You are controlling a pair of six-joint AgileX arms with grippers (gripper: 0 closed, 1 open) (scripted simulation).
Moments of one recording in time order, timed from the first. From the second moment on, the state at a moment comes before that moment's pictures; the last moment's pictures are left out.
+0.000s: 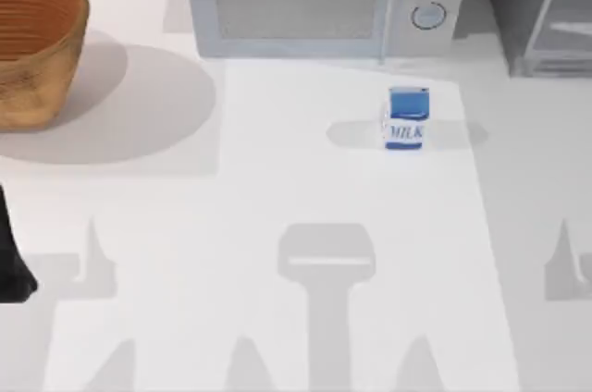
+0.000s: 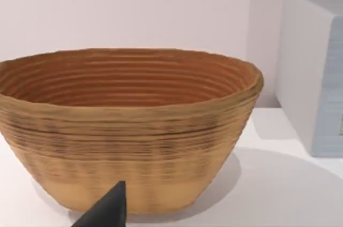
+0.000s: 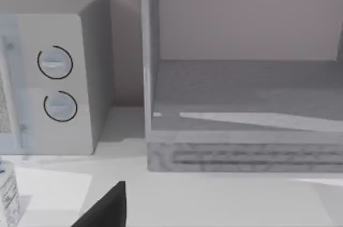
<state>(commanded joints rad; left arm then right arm) 0.00 0.00 0.00 0.00 0.00 0.00 0.00 0.00 0.00 0.00 0.00 0.00</state>
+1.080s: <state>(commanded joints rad) 0.00 0.00 0.00 0.00 0.00 0.00 0.23 0.81 0.33 0.60 0.26 0.04</state>
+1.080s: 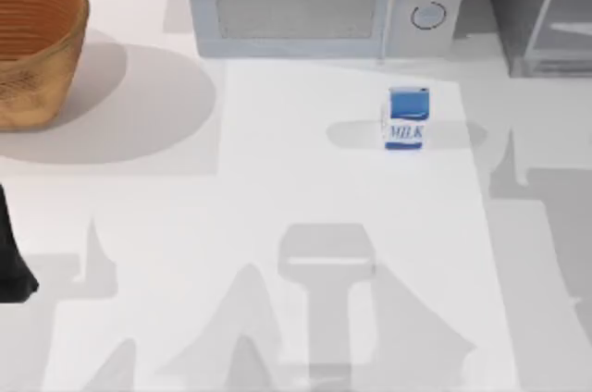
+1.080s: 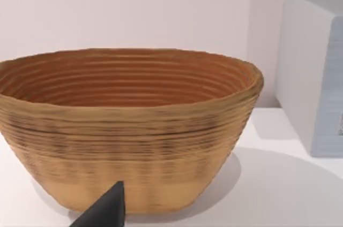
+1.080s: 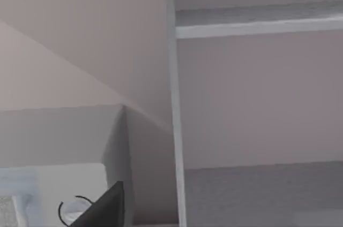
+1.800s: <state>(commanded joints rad) 0.00 0.00 0.00 0.00 0.00 0.00 0.50 1.94 0.72 1.33 0.57 0.05</state>
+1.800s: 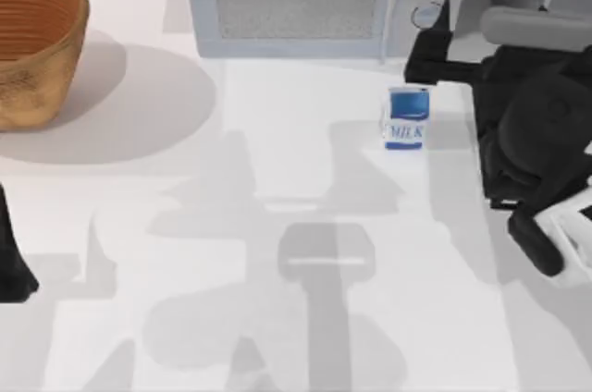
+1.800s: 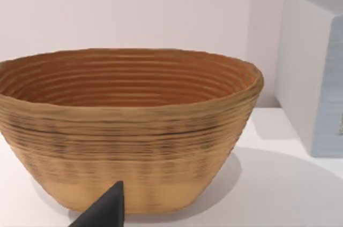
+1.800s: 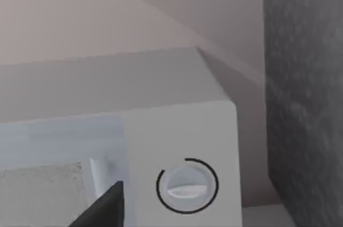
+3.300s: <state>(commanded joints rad) 0.00 0.00 0.00 0.00 0.00 0.00 0.56 2.56 1.05 1.51 0.60 0.01</state>
